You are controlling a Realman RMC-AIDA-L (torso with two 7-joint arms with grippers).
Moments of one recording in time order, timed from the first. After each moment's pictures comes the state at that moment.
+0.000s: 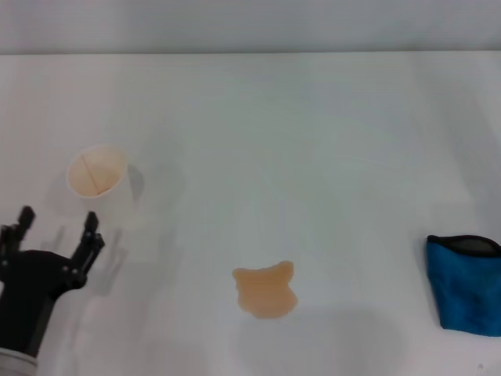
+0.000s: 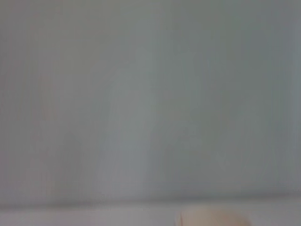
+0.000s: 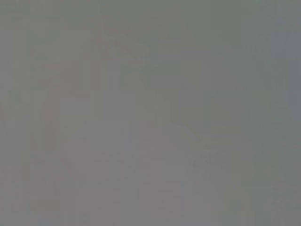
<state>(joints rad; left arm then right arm) 0.01 -2.09 2.74 0.50 2.08 -1.33 -2.97 0.26 1.99 -0.96 -0.40 -0.46 -1.03 0.58</state>
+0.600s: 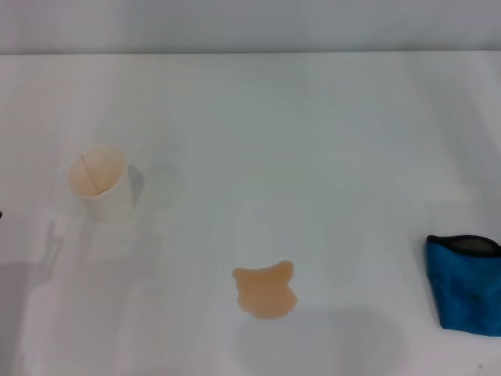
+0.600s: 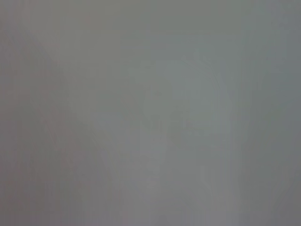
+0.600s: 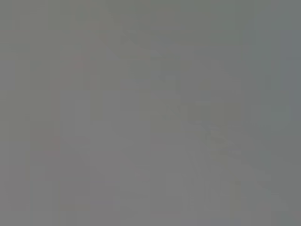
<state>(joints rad) 0.02 -2.08 2.75 0.44 1.92 -1.62 -2.99 0.26 2.00 -0.98 -0.41 -0.47 -1.03 0.59</state>
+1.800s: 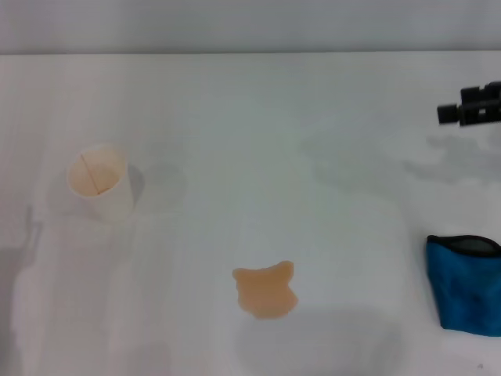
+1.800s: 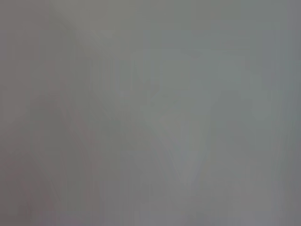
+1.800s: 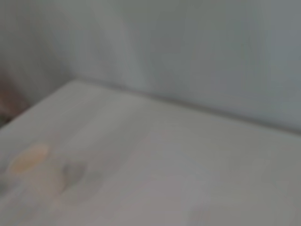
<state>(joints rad) -0.04 -2.08 2.74 0.45 1.78 -1.57 -3.01 0.45 1.76 -1.12 -0.93 -1.80 -1.40 2.07</state>
